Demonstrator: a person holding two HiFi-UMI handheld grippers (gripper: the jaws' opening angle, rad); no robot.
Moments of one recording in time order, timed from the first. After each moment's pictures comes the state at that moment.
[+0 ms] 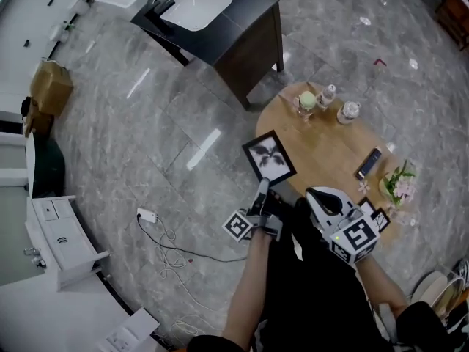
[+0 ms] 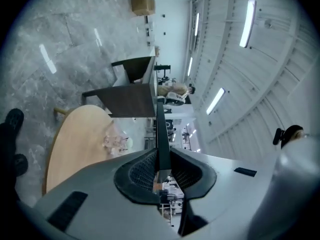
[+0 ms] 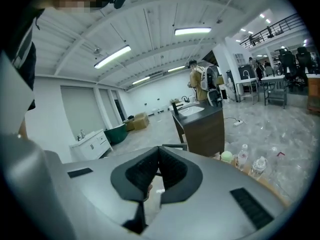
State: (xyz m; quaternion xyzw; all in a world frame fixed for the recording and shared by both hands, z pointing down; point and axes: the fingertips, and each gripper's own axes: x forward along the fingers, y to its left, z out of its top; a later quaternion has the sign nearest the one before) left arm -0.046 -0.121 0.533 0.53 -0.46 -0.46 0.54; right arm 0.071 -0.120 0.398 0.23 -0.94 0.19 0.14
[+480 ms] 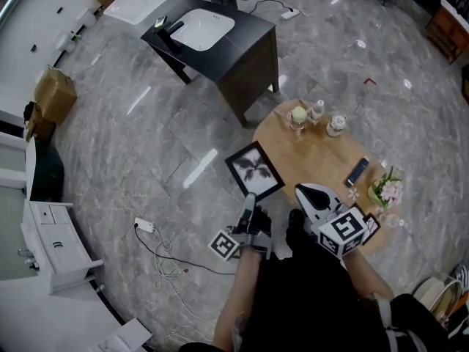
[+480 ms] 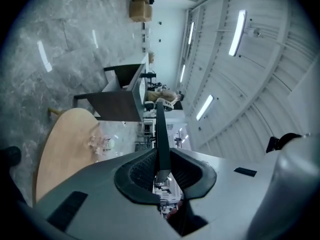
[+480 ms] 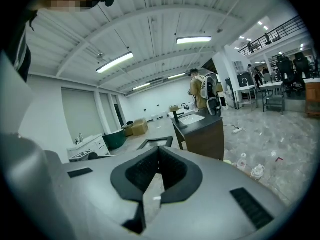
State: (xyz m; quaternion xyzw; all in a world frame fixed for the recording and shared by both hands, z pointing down) left arm -0.048 -0.071 0.415 0.55 -0.45 -0.50 0.50; right arm 0.071 -0.108 0.349 0.25 -0.95 0.17 0.11
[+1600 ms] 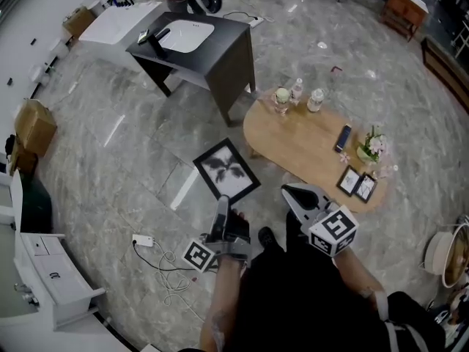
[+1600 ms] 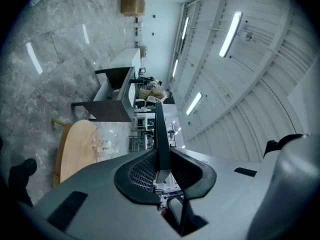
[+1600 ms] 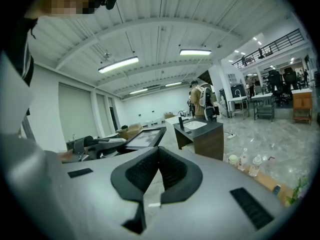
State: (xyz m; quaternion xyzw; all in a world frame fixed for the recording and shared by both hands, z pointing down) left arm -0.152 0.106 0.330 0.60 -0.42 -0.47 0.49; right arm -0.002 0.087 0.305 0.31 -0.94 0.13 0.08
